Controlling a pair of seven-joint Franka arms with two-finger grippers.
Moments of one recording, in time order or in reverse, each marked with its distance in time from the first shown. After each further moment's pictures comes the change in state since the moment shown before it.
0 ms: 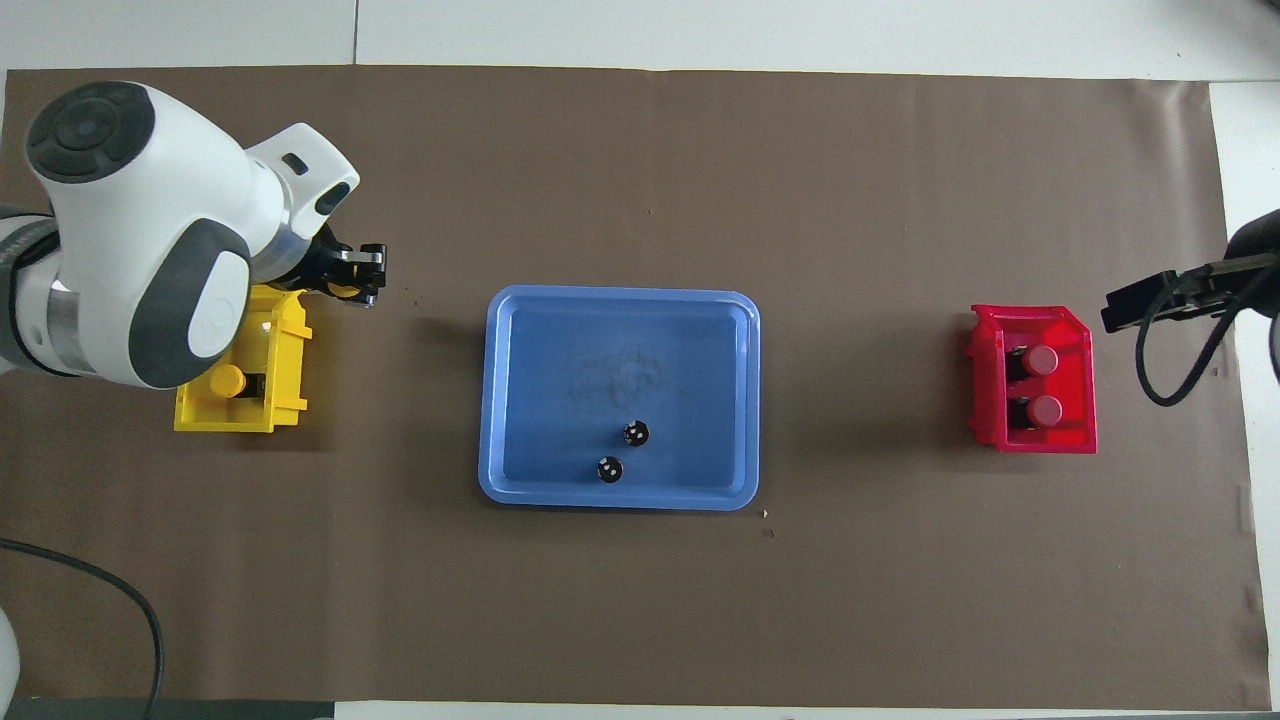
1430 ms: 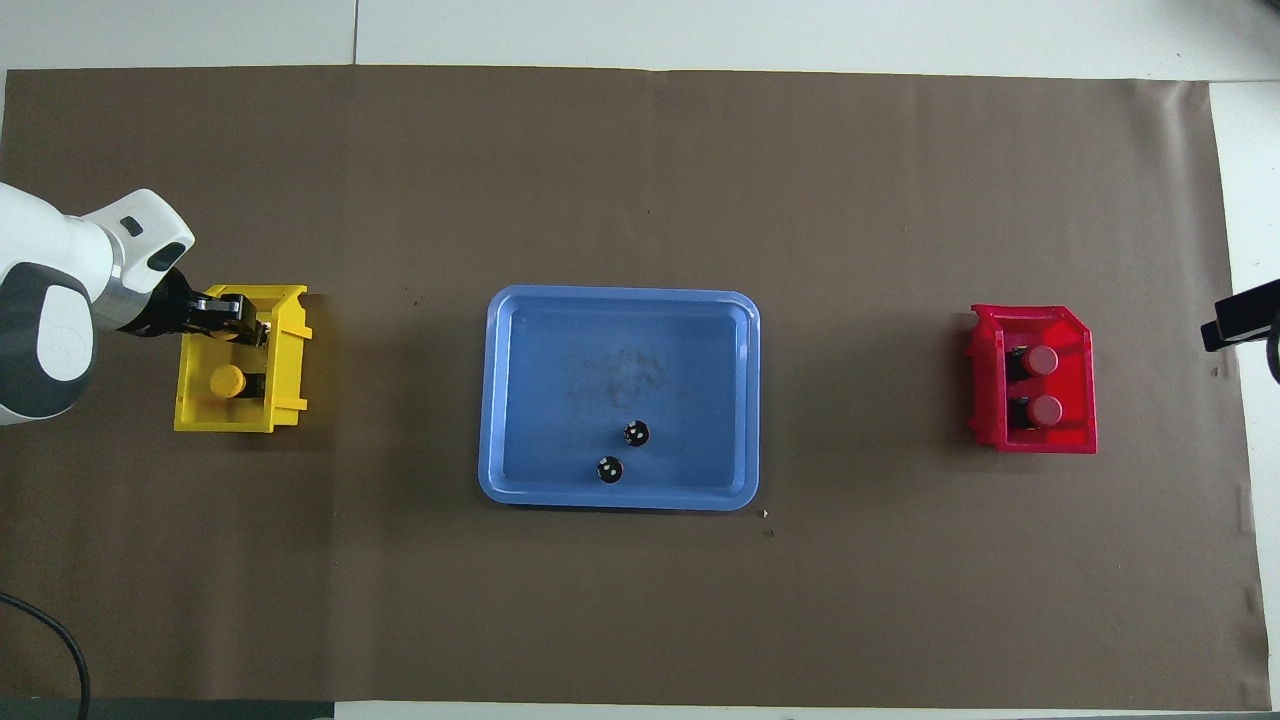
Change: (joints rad) left arm 0.249 -0.041 -0.005 -0.227 -0.053 0.142 0.281; right arm 0.124 0.002 -0.184 0.113 -0.013 -0.153 0.038
